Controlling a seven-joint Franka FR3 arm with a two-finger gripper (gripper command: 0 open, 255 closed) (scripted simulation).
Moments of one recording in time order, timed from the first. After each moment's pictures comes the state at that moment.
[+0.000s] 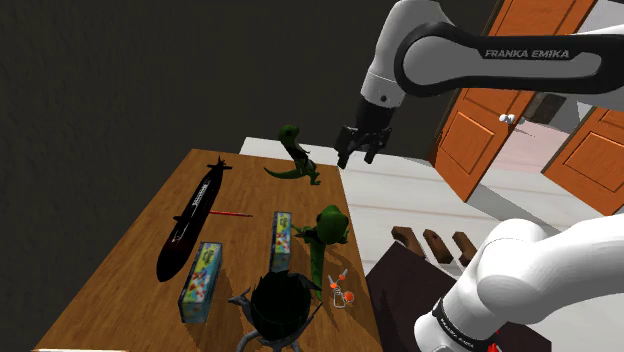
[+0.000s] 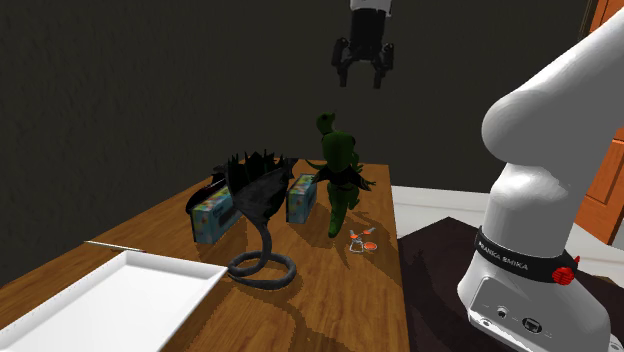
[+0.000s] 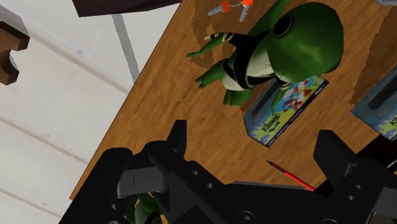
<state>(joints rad) -0.02 -0.64 0.08 -2.40 0.08 1.83 0.28</state>
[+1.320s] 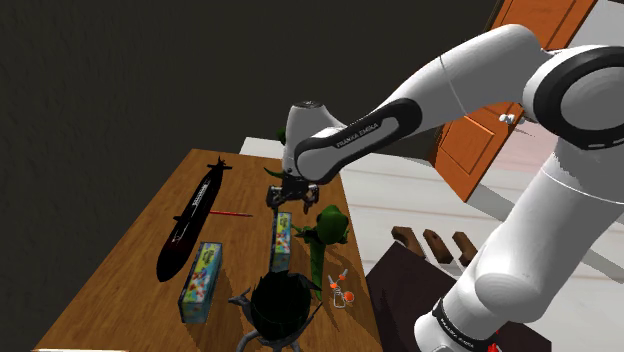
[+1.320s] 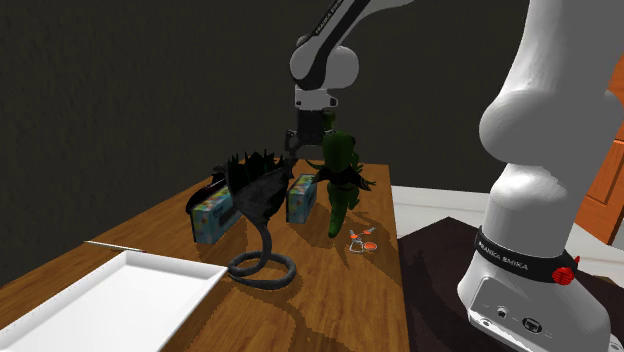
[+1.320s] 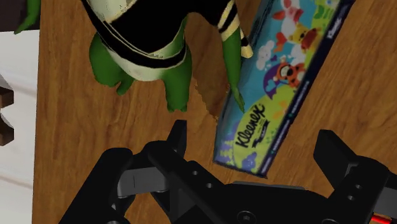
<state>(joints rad) -0.05 0.04 0.25 -2.33 -0.02 2.38 0.75</state>
